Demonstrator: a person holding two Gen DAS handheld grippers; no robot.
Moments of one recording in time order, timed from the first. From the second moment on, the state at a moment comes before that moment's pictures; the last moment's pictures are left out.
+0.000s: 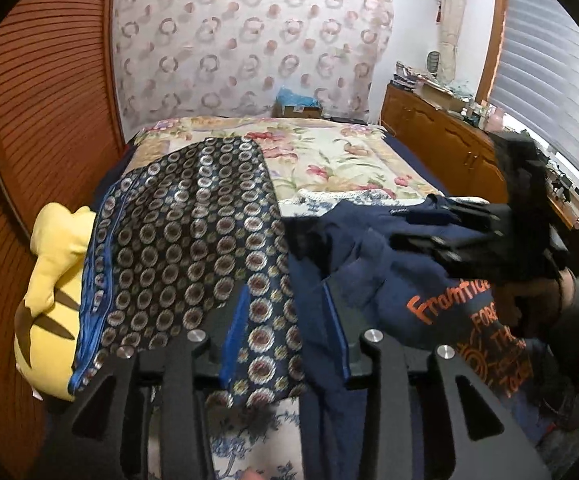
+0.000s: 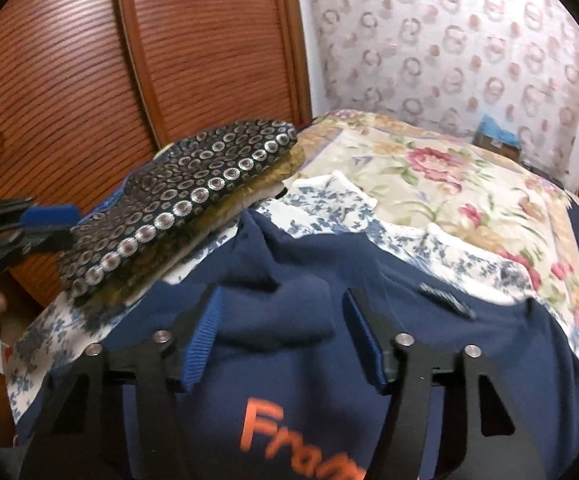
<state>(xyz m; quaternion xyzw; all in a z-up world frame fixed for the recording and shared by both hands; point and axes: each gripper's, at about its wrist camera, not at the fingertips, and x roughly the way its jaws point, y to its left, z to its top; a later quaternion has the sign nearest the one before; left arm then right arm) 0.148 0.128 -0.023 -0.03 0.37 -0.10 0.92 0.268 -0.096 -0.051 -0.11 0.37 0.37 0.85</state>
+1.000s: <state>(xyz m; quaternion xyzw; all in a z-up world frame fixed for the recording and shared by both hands) 0.133 0.130 -0.030 -0.05 0.36 -0.09 0.93 0.248 -0.174 -0.054 -0.10 0.35 0.30 0.88</state>
